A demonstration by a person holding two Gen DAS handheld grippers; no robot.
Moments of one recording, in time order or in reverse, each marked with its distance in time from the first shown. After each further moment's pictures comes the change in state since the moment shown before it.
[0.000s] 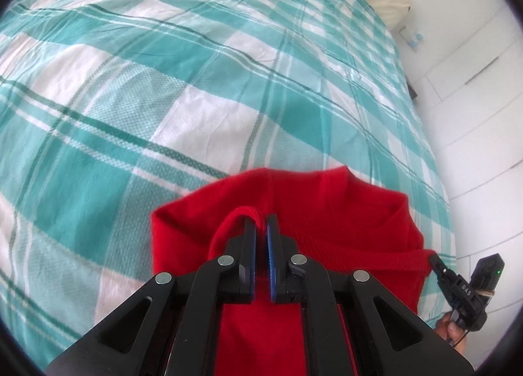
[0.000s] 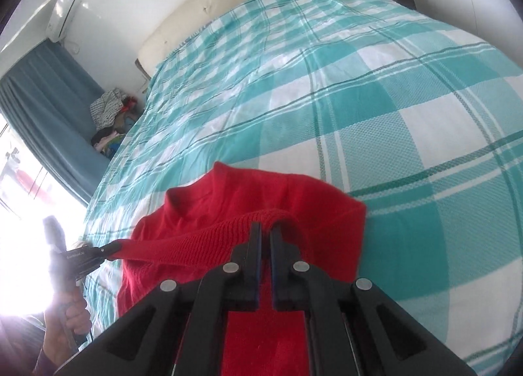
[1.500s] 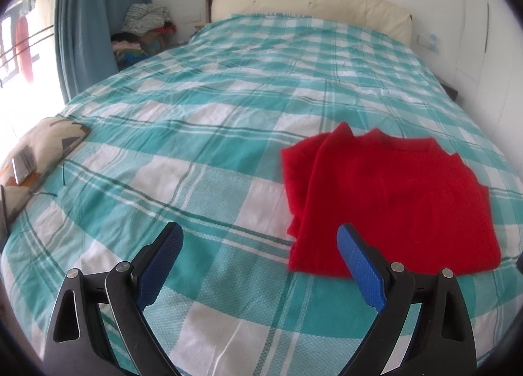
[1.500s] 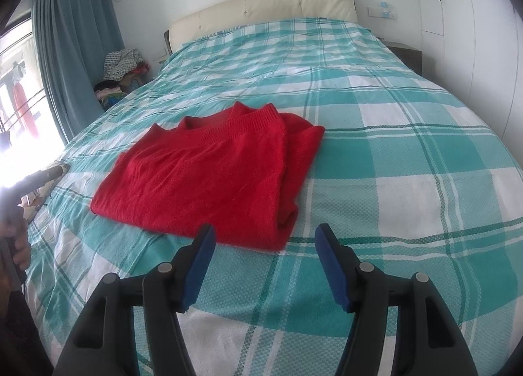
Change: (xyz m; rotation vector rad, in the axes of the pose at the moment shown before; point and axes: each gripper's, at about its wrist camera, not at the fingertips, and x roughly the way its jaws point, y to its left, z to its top) left arm -0.159 0.033 -0.209 0.209 -0.366 0.413; right arm -0.122 0.020 -0.154 -0.365 -0.118 -0.170
